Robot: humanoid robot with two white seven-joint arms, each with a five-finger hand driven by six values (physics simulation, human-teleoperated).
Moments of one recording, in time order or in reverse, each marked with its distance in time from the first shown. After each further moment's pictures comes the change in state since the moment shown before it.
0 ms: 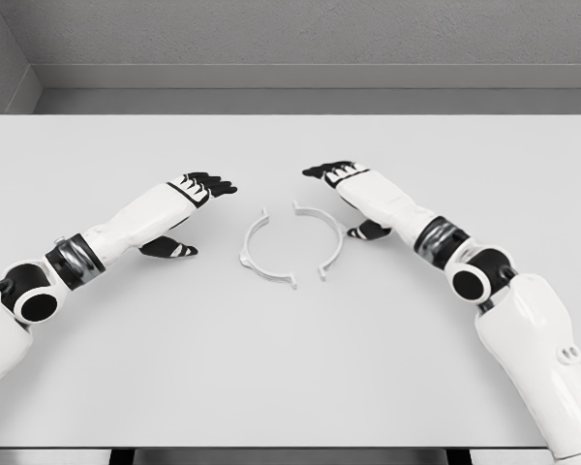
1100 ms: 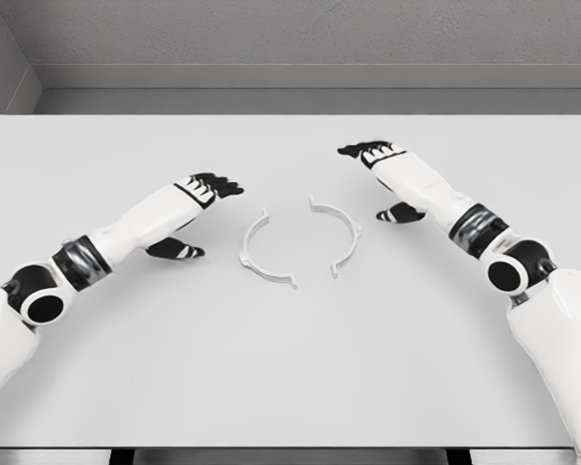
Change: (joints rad) left arm 0.005 -0.012 0.001 -0.009 0.000 0.000 -0.001; right arm 0.008 -0.056 -0.087 -0.020 -0.012 -0.017 0.002
